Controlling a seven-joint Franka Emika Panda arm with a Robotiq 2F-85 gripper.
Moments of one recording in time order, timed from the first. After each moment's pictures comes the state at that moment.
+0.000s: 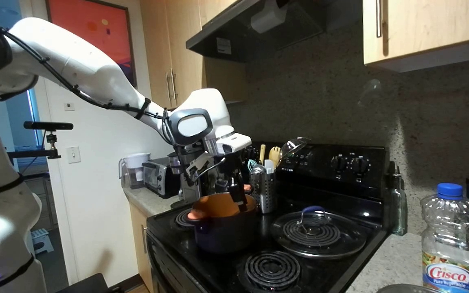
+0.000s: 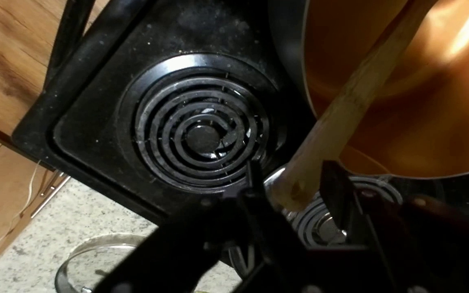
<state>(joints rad) -0.26 -0.14 -0.13 -2.33 -0.11 2.45 0.50</state>
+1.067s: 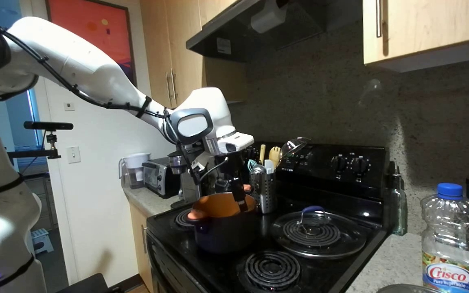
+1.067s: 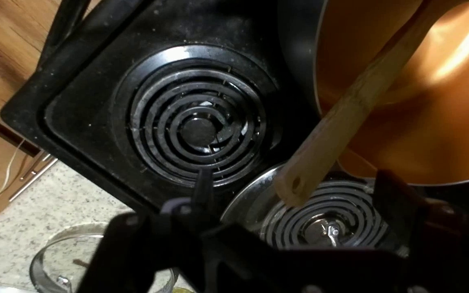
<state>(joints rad) -0.26 -0.14 -0.15 -2.32 -0.07 2.45 0.38</state>
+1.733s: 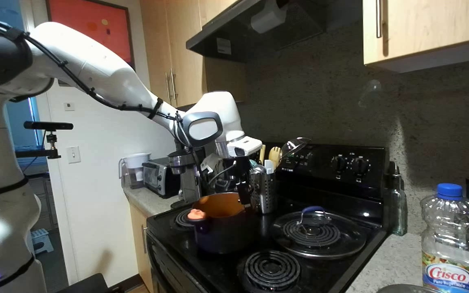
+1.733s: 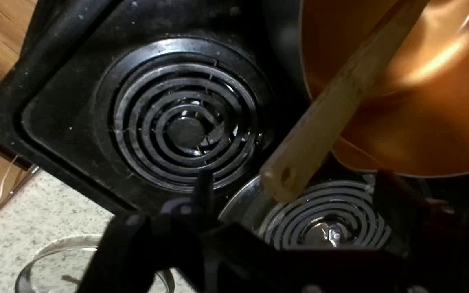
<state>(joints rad) -0.25 -0.05 -0.16 -2.25 -0.02 2.43 0.37</state>
